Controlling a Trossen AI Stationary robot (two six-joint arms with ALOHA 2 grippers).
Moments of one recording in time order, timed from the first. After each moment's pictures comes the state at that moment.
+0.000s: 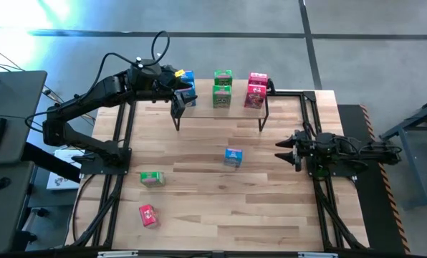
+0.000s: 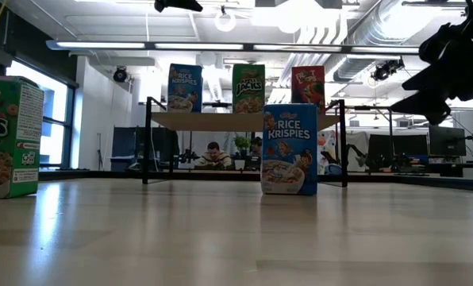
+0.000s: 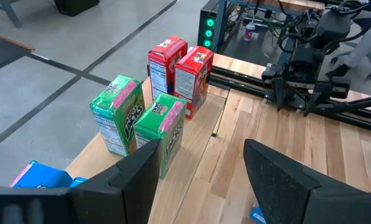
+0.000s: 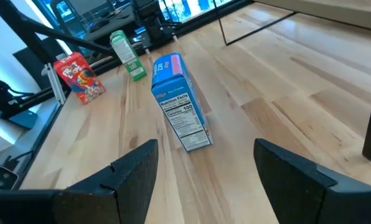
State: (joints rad) left arm 0.35 1.28 1.51 -0.68 -0.04 -0.05; right arm 0.03 0.01 0.15 -0.43 0.10 0.42
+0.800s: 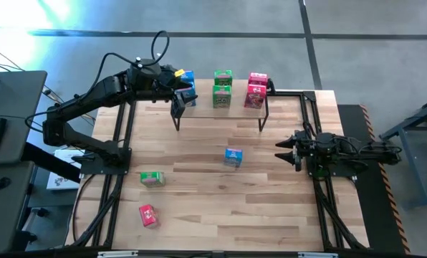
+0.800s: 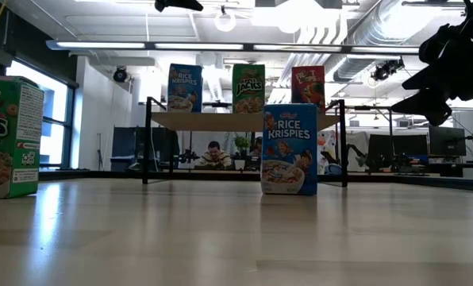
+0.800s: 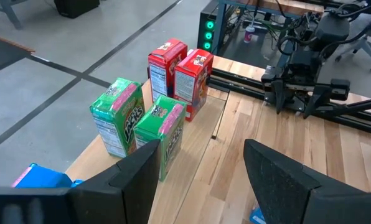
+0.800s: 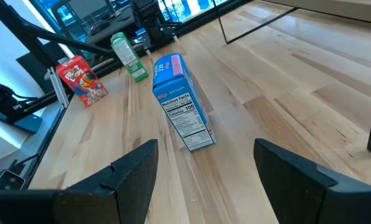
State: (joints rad) left arm 0.35 1.28 1.51 -0.67 -0.04 -0.05; right arm 0.03 0.01 0.15 -0.43 0.10 0.44
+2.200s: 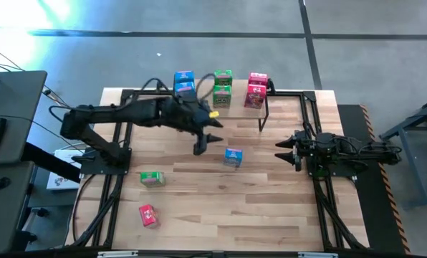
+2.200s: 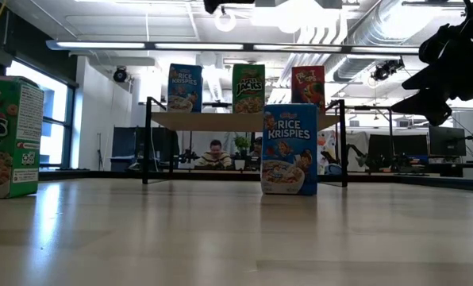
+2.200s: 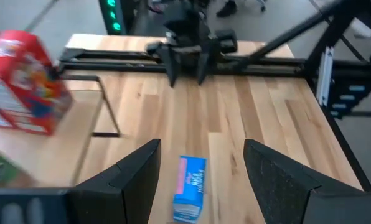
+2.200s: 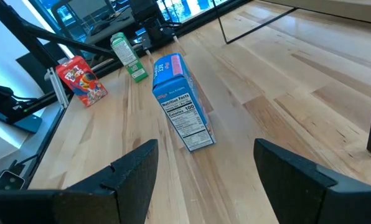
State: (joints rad) left arm 0.06 1.51 1.51 -0.52 0.07 0.01; right arm 0.03 0.01 0.15 -0.43 0.10 0.44
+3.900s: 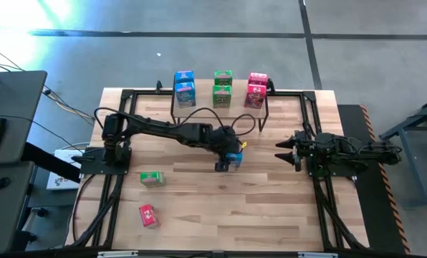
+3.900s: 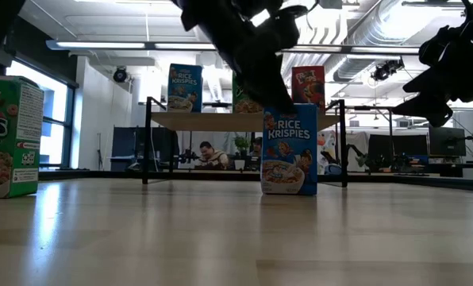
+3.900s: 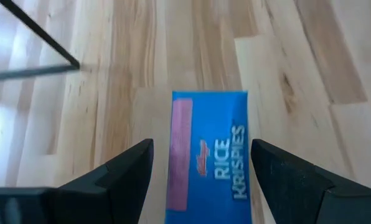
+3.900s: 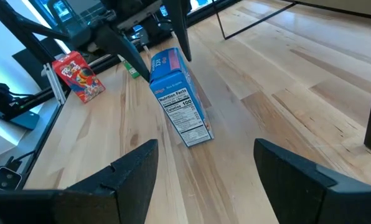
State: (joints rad) left arm 0.01 1.96 1.51 -0.42 -0.03 0.14; right arm 0.03 0.01 0.15 -0.45 0.10 0.44
